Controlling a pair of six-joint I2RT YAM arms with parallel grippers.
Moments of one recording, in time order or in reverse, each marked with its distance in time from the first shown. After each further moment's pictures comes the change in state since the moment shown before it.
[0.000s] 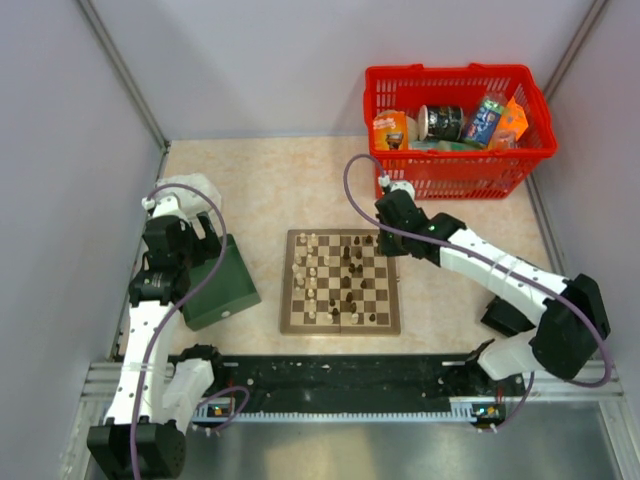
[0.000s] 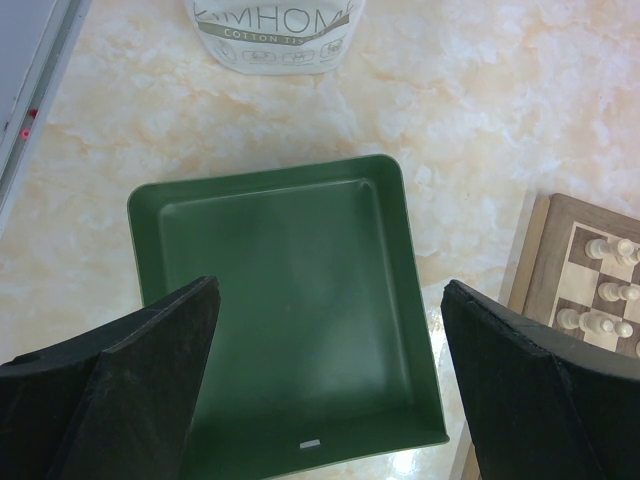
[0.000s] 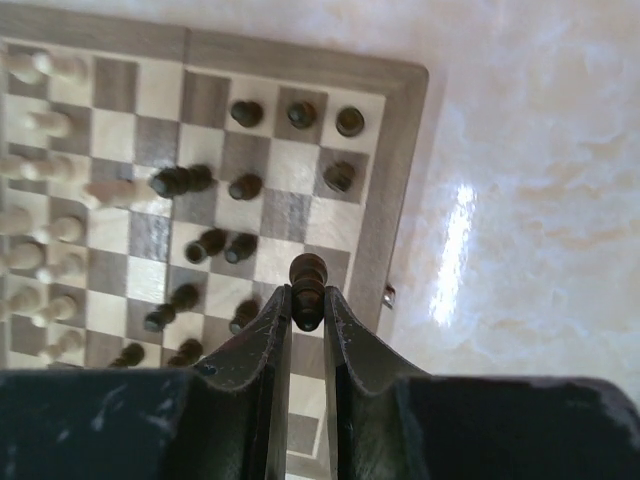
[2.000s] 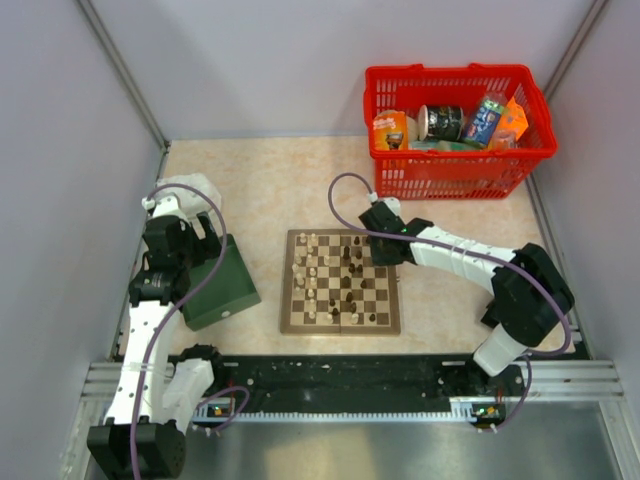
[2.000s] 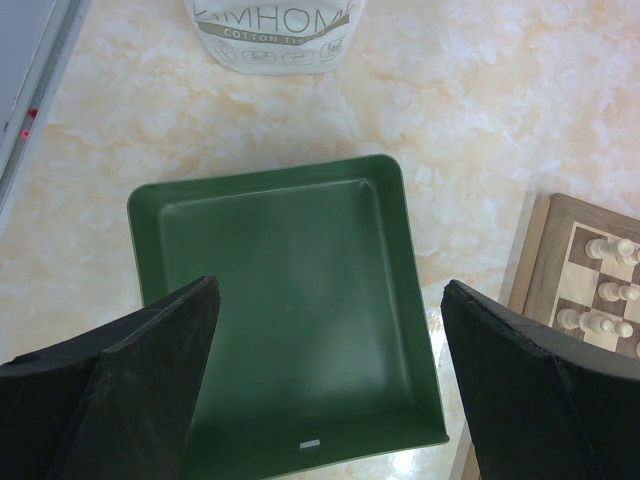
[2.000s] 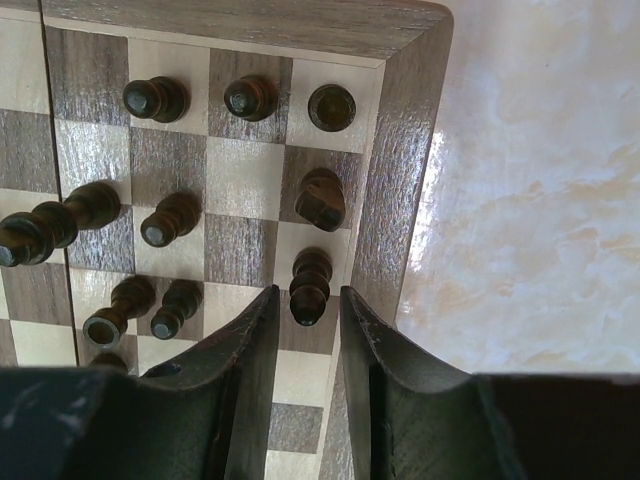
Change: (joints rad) left arm 0.000 0.000 0.000 0.000 0.000 0.000; right arm -0.014 0.224 -0.079 0.101 0.025 0.038
